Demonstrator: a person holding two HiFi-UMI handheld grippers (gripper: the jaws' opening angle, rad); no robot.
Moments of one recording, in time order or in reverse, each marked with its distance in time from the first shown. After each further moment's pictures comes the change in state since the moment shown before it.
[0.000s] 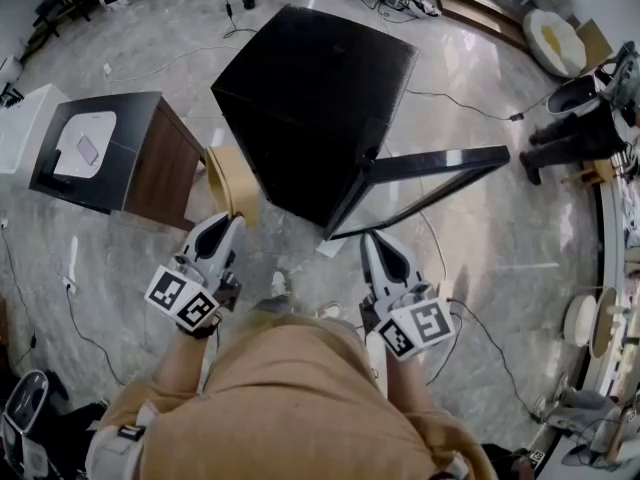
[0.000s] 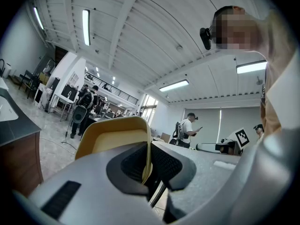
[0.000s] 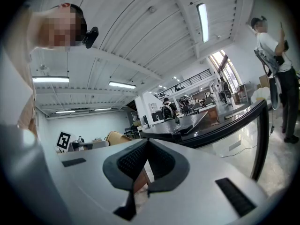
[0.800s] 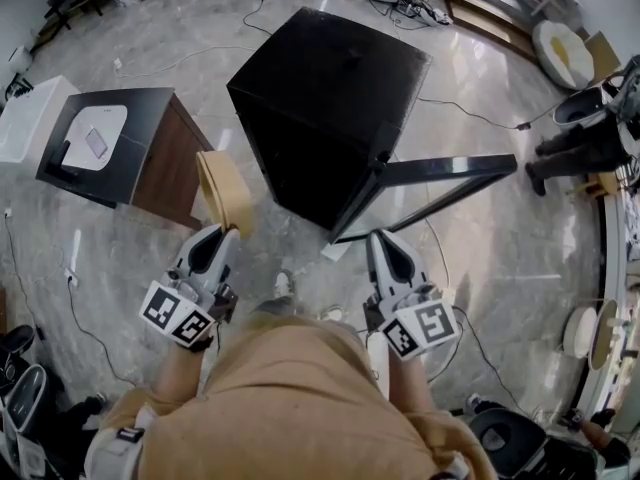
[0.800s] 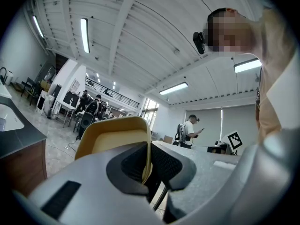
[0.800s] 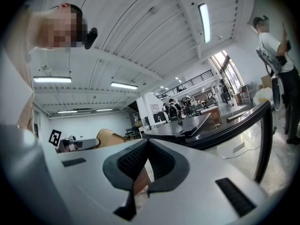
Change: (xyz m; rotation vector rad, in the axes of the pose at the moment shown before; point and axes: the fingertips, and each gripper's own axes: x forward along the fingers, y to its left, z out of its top) left arm -0.037 -0.014 0.022 0.038 -0.041 0.032; right arm 0.004 0.007 0.005 -0.007 -0.010 0.021
